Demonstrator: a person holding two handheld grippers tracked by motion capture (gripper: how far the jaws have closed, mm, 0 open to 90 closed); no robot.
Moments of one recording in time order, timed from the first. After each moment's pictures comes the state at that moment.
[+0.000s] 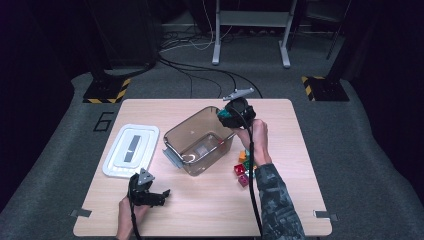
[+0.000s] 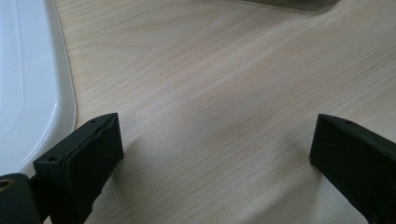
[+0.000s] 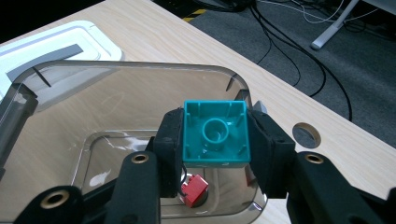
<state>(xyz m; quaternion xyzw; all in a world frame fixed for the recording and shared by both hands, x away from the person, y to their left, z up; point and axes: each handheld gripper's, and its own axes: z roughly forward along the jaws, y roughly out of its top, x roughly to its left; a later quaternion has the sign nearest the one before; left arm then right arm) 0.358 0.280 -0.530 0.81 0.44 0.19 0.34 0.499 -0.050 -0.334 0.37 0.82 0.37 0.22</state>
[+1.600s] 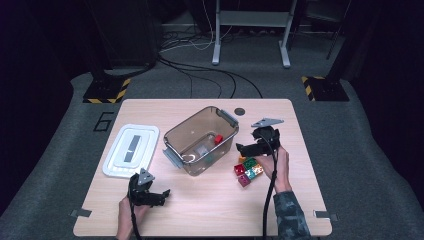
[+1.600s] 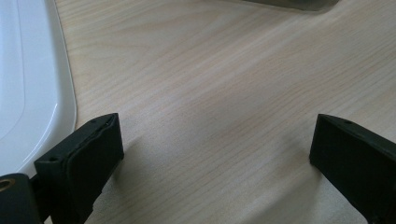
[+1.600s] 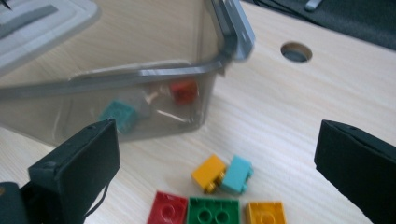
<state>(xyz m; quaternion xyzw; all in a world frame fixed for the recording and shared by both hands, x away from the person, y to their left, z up) 0.358 0.279 -0.530 0.81 0.44 0.19 0.34 0.452 -0.127 -0.401 0.43 0.80 0.37 0.19</state>
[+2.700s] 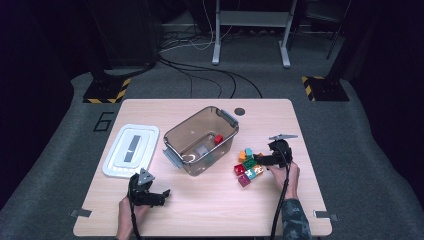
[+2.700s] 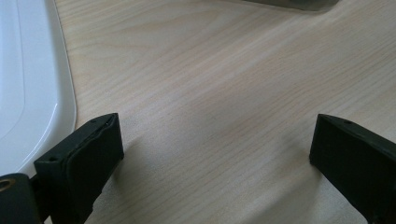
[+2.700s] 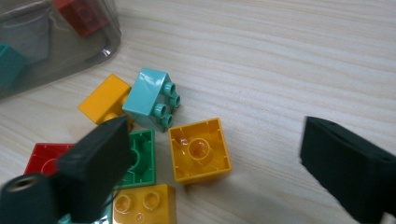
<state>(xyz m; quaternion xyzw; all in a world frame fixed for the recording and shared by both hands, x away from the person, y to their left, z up) 0.358 0.279 -0.530 0.81 0.44 0.19 0.34 0.468 -0.187 -0.488 0.53 0.76 0.34 0.16</state>
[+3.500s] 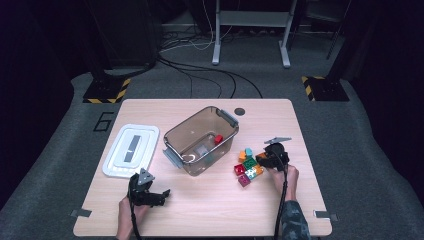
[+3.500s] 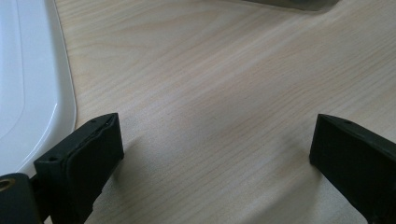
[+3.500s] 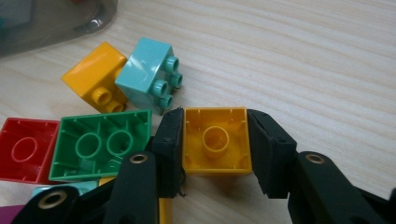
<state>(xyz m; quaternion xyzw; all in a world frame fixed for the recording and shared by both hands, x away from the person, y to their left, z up) 0.358 0.279 -0.530 0.81 0.44 0.19 0.34 0.467 -0.179 -0.503 0.51 0.78 0.31 0.16</state>
